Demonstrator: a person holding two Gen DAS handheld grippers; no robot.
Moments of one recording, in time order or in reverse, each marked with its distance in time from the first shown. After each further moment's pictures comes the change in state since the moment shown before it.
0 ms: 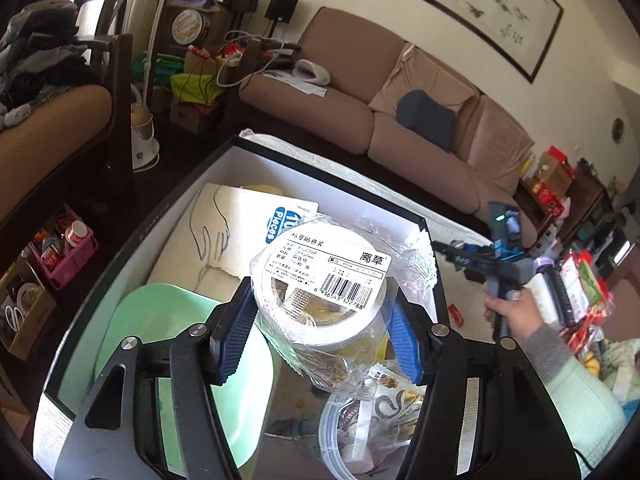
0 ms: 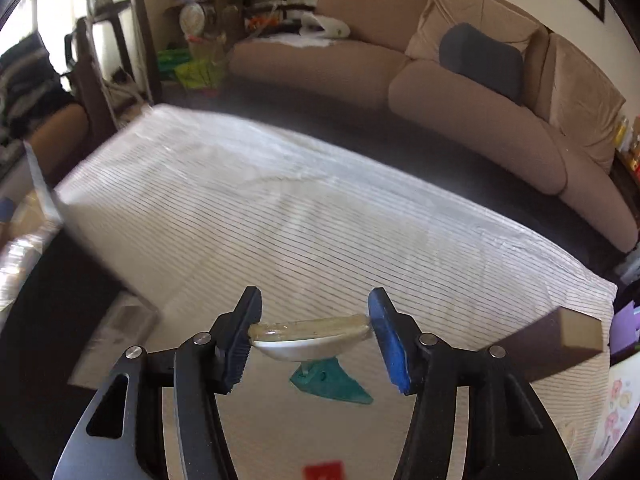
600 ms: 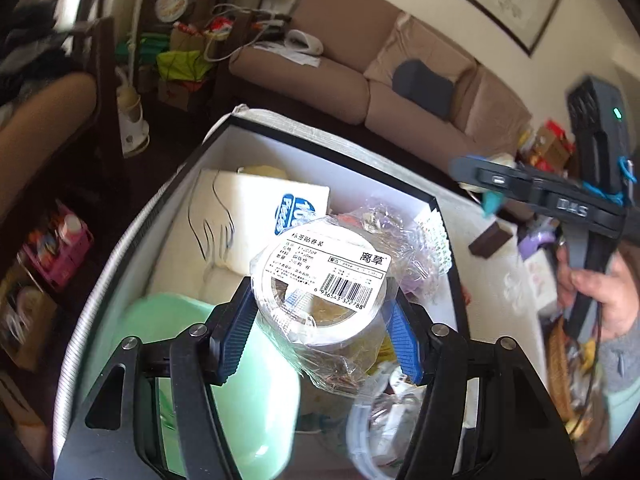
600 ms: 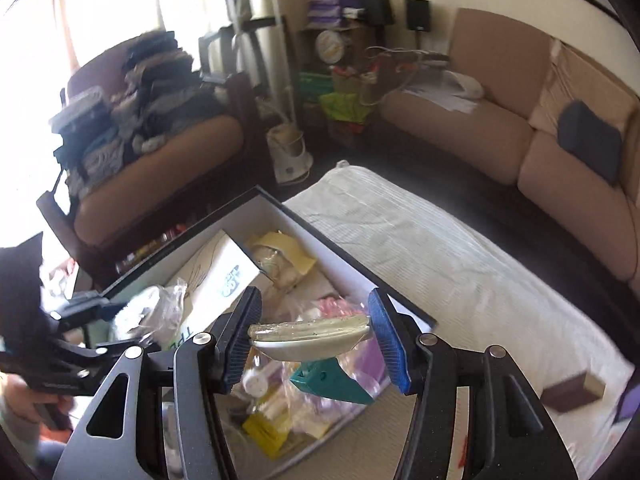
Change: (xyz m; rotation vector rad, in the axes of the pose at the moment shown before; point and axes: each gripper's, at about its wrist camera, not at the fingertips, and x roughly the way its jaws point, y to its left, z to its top) left arm 0.016 0.015 0.029 0.094 0.133 0.004; right arm -0.112 0.188 0.067 -0.255 -0.047 0.316
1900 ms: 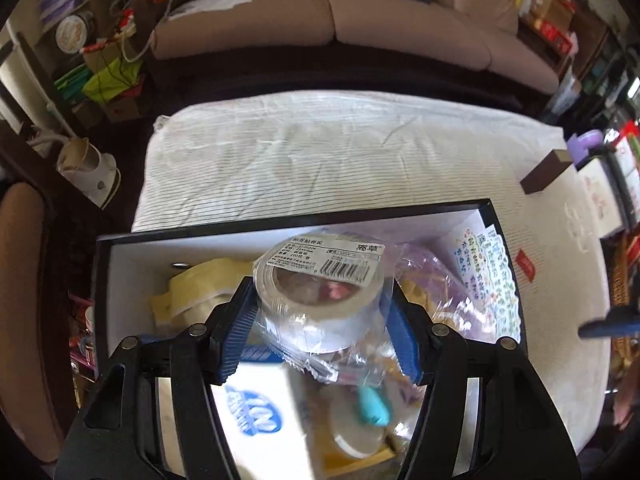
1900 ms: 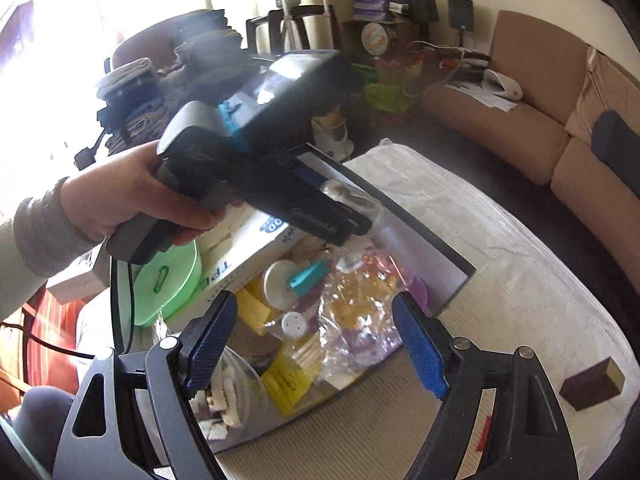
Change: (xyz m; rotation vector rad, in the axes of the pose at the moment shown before) left arm 0.173 -0.086 0.110 0.323 0.353 0.121; right arm -0.028 -0.003 -0.074 -0.054 0.006 0.141
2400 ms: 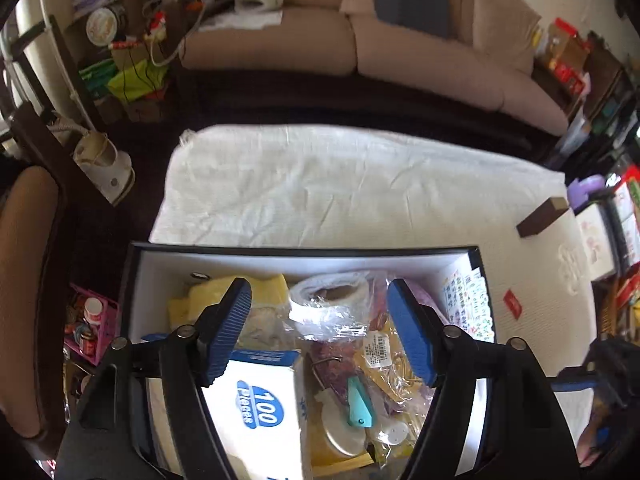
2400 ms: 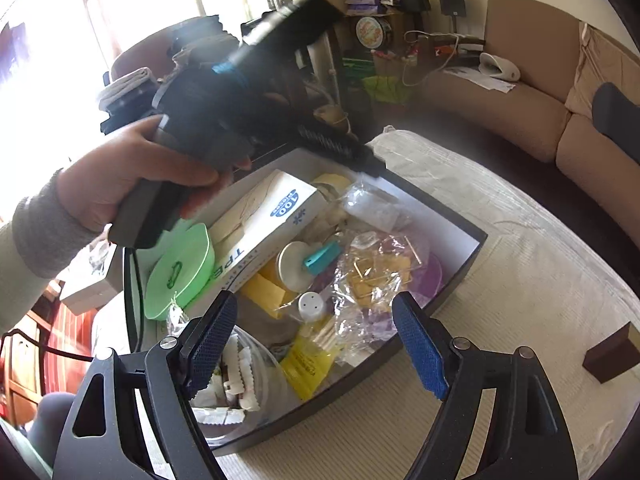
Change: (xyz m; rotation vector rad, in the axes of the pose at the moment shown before) left arm -0.047 0.018 -0.004 -0.102 -0.125 0.015; right arm 0.003 0.004 -0.015 0.072 -0.003 0.045
